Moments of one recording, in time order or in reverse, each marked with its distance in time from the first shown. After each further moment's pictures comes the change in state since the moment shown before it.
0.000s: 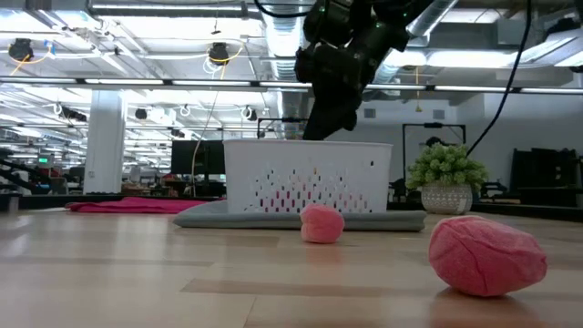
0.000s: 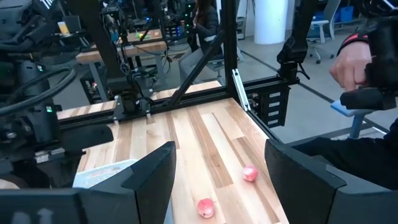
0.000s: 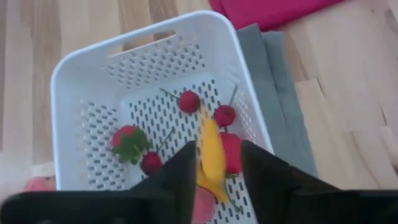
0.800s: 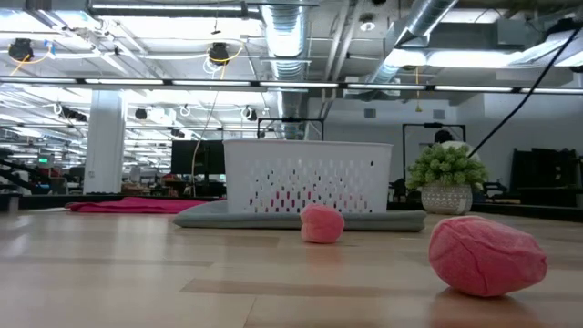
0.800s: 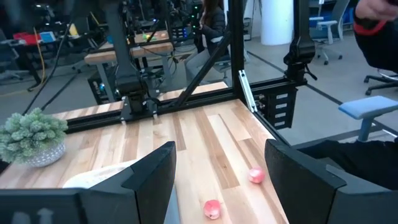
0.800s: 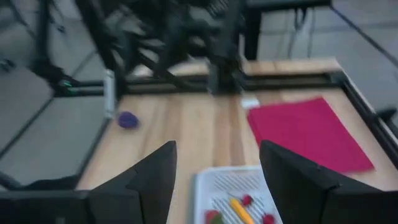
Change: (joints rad) left arm 0.000 0.000 0.000 0.006 -0.028 0.006; right arm 0.155 -0.511 -0.001 0.071 0.006 -0.034
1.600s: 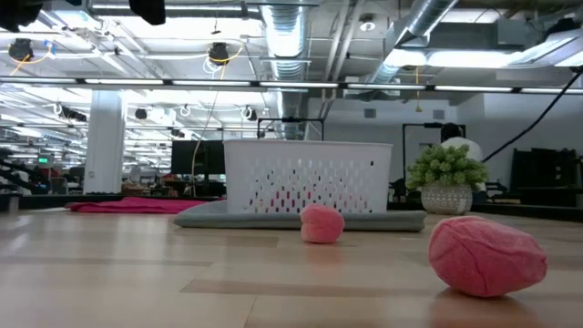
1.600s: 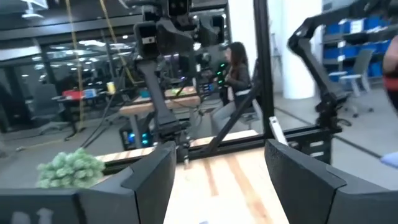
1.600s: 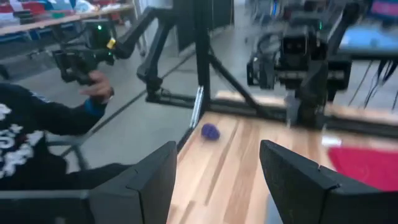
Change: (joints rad) left arm 0.146 -0.007 -0.257 0.543 0.069 0.121; right arm 0.387 -0.321 -0.278 0.153 0.099 0.023
